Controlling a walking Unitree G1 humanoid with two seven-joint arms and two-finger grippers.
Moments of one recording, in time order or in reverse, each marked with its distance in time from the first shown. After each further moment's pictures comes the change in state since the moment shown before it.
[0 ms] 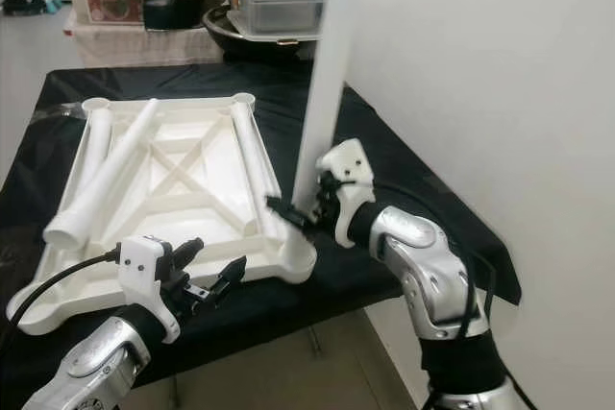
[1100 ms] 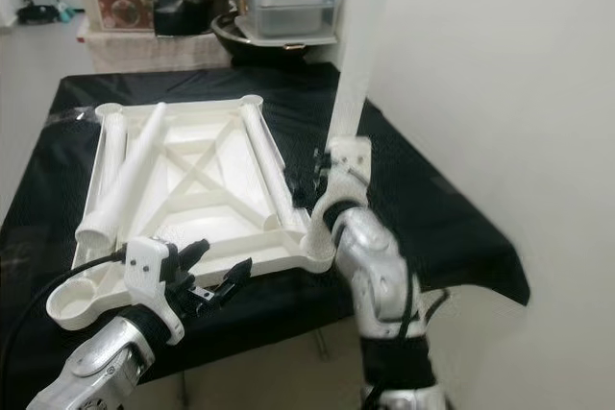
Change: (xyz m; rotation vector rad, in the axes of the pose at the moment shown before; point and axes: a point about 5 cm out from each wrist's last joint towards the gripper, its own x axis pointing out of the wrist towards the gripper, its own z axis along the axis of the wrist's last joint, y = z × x) left arm 0.000 -0.002 -0.001 -0.004 0.008 -0.021; right arm 0.016 -0.019 -0.002 0.214 -0.110 -0.501
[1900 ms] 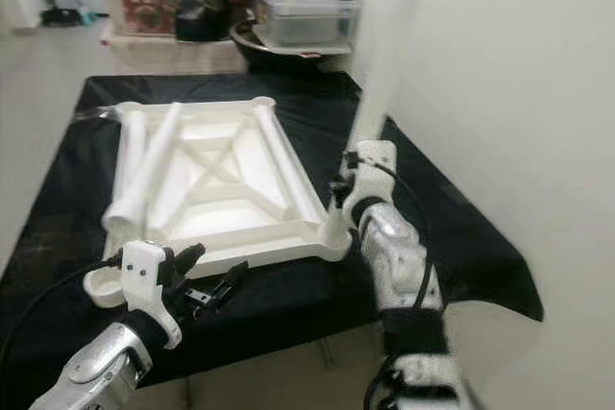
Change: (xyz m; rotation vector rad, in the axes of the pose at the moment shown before) left arm -0.005 0.000 -0.005 -0.014 0.009 0.025; right arm 0.002 -0.035 -0.043 0.078 0.113 -0.550
